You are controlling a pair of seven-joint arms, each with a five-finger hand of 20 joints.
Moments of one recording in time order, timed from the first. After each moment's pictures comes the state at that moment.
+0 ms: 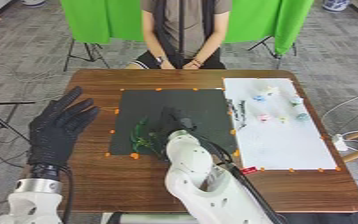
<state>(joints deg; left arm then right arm) 129.4 -56.1 -94.7 -131.5 34.1 13.9 18.7 -76.9 -83.8 43.9 -97.7 -138.4 -8.1 47.0</state>
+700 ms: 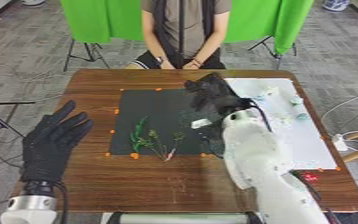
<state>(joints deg) 137.1 -57.6 -97.0 -133.1 33.9 14.1 21.5 -87.9 -72.3 66.2 -120.7 -107.6 3.3 31.1</state>
